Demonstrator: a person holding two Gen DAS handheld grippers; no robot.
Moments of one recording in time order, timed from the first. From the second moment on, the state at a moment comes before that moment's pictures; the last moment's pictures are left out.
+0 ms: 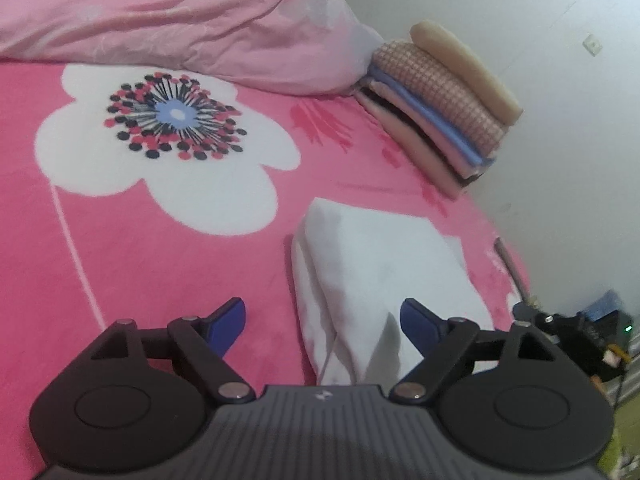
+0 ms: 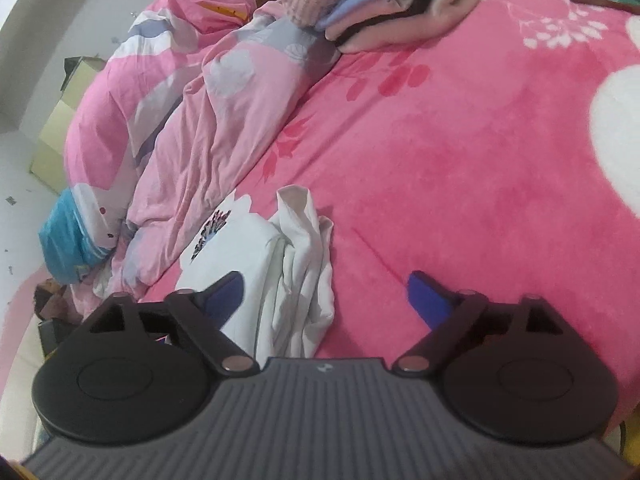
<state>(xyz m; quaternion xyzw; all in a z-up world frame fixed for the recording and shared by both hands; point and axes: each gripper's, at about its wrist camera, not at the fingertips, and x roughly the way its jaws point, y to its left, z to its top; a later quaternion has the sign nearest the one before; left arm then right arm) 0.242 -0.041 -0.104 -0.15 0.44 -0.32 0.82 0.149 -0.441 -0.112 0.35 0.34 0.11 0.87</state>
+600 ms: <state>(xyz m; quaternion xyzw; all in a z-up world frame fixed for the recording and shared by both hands) 0.220 -0.028 -0.087 -0.14 0.43 -0.25 0.86 0.145 -0.427 -0.117 0.33 0.34 0.05 0.88</state>
